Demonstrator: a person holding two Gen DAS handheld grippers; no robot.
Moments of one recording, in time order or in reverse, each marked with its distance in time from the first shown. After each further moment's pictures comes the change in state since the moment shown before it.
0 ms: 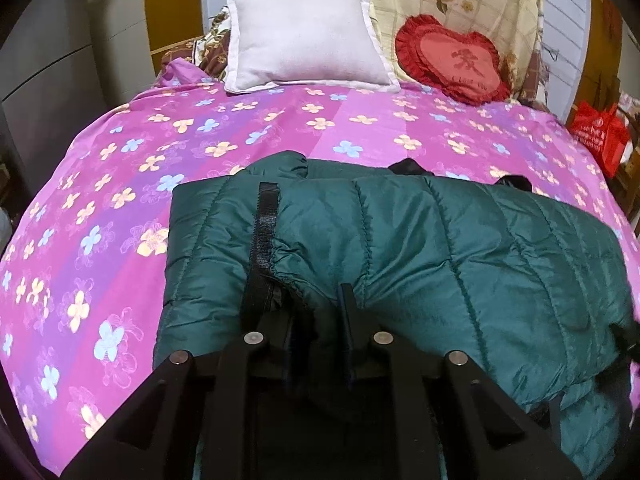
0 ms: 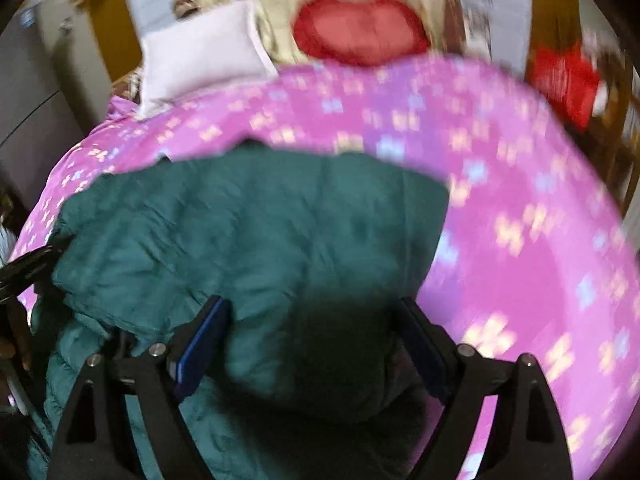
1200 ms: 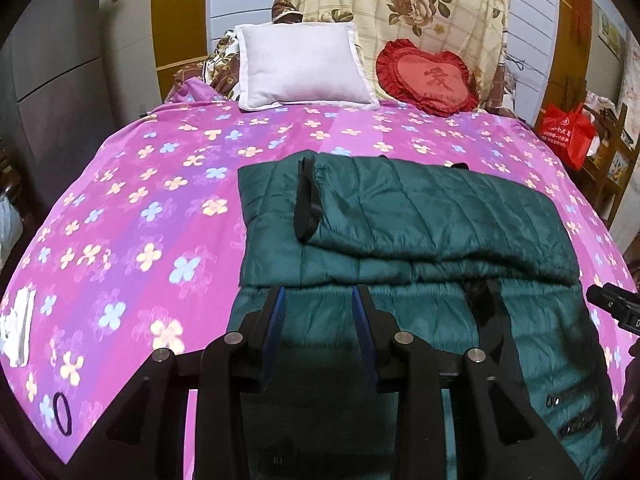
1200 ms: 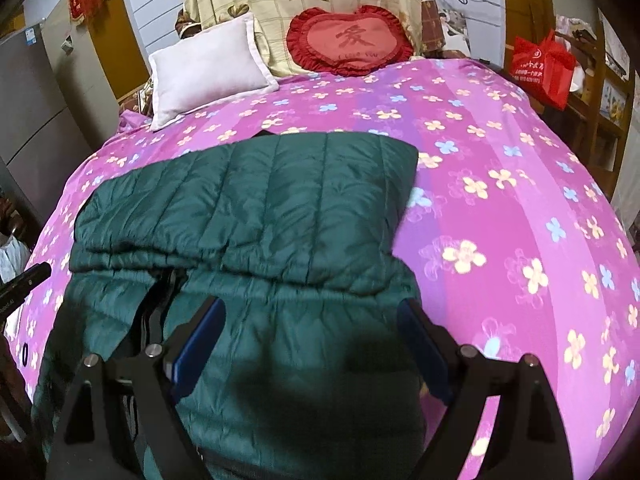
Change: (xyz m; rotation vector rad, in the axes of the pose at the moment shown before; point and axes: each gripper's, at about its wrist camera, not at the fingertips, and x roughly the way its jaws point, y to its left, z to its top) left arm -0.127 0.028 -0.065 0.041 -0.049 -0.049; right arm -0.091 0.020 -0.062 -0.011 -0.084 -0.038
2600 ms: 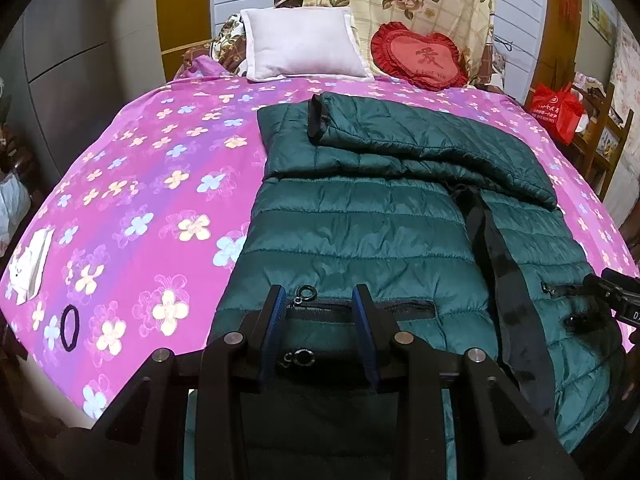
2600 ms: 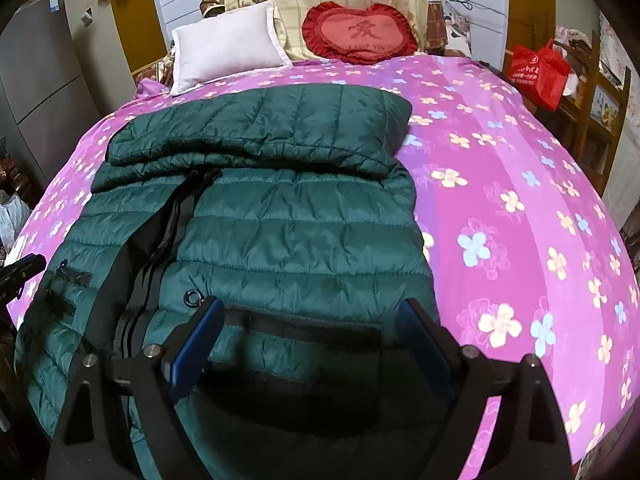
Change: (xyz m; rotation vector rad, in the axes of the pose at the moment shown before) left arm -0.054 0.012 -0.089 0.006 0.049 -0.007; right arm -0.047 0.020 -0.091 -0.061 0.025 -0.020
